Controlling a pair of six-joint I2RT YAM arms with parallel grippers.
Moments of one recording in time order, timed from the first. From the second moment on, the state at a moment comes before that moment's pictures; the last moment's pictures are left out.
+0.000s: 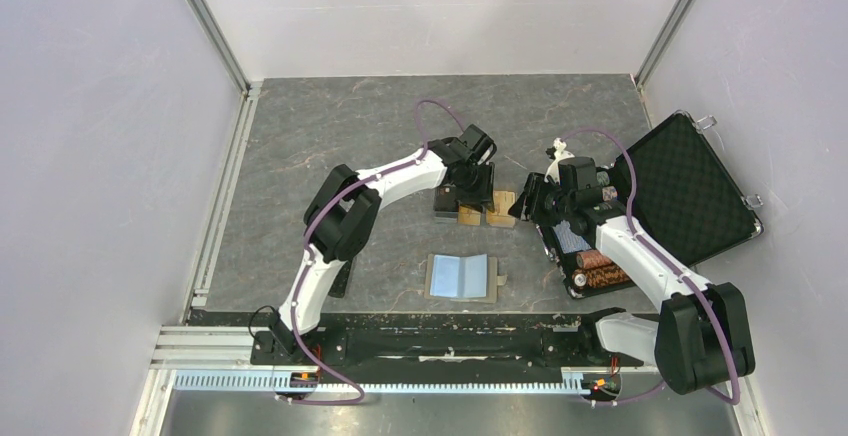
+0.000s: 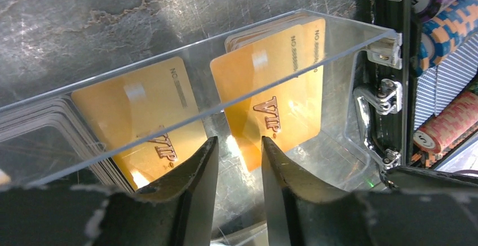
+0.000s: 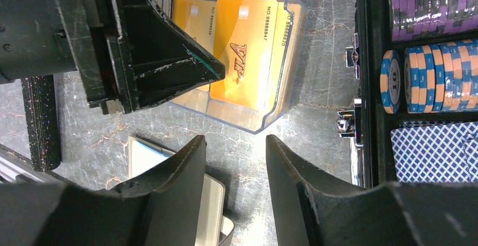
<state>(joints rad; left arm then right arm) -0.80 2.22 1.76 -0.57 0.21 -0.65 0.24 1.19 0.67 -0.27 -0.26 0.44</state>
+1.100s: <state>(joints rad) -0.80 2.19 1.74 -0.45 0.33 -0.67 0.23 1.18 0.67 -0.27 -0.26 0.43</state>
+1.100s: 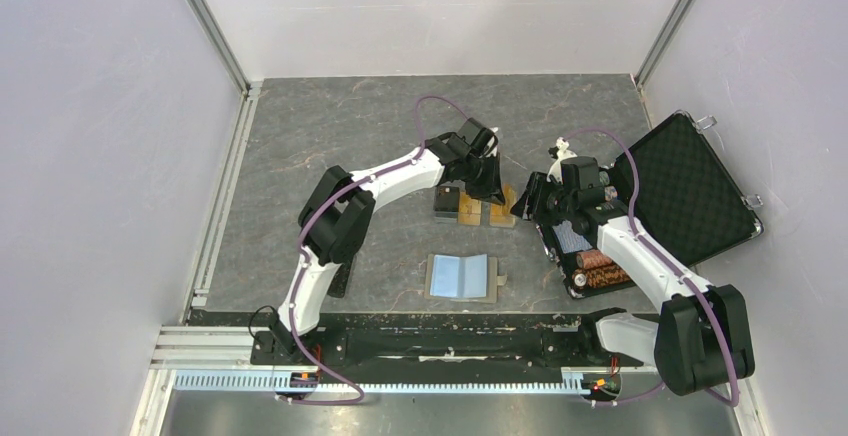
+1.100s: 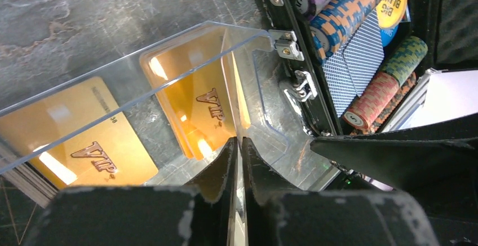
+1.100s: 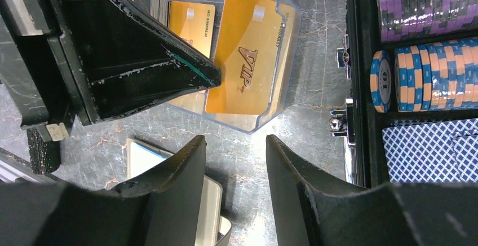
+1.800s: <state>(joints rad) -0.81 2.21 1.76 -0.44 0.33 -0.70 0.21 1.16 0.70 -0.31 -0.26 0.42</state>
